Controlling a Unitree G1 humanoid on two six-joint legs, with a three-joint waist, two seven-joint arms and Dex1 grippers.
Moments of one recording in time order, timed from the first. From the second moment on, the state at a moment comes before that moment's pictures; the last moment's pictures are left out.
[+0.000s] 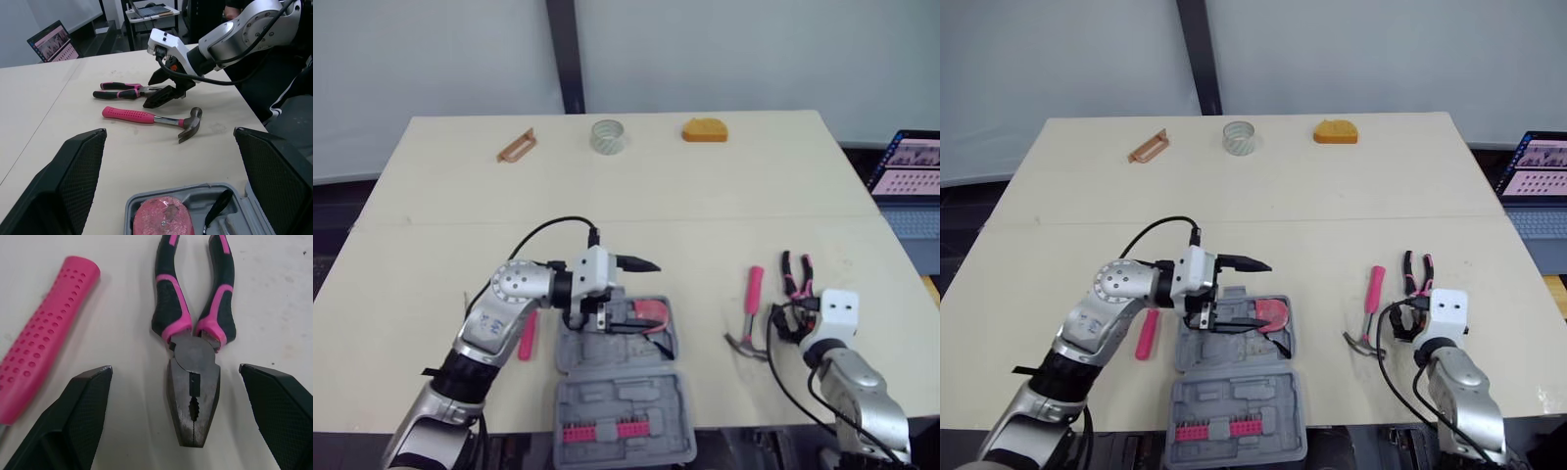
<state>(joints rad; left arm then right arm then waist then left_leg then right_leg) -0.46 0.47 -0.25 -0.14 -0.31 0.16 -1.05 0.04 -0.31 -0.32 -0.15 0.20 0.52 0.14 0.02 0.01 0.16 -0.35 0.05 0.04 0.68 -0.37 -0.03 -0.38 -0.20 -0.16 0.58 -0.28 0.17</state>
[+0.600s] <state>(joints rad) -0.45 0.46 -0.25 -0.15 -0.30 0.17 -1.04 -0.01 -0.30 -0.33 -0.07 0.20 0.48 0.12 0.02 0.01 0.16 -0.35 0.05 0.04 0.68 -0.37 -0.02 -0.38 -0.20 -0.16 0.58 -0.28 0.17</state>
